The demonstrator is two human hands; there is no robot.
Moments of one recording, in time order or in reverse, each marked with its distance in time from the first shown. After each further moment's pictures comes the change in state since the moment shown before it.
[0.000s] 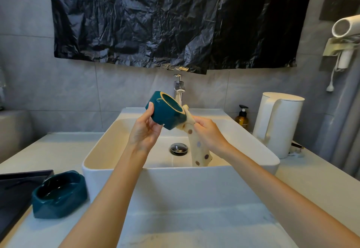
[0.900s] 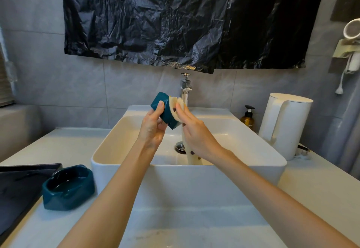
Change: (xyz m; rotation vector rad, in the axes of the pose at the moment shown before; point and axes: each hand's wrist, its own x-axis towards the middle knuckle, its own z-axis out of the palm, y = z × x) left_hand 0.016 -0.004 -0.016 0.283 0.006 0.130; right_hand -0.012 -0.020 0.032 -0.301 -0.083 -0.387
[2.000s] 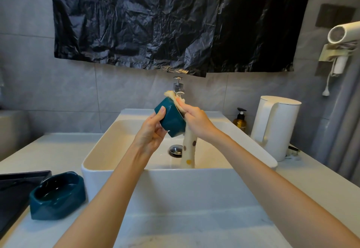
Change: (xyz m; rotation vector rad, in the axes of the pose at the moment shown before) left_hand -0.013 0.001 0.018 0.058 -0.109 -0.107; right_hand 0.032 0.009 -0.032 0.169 0.002 0.237
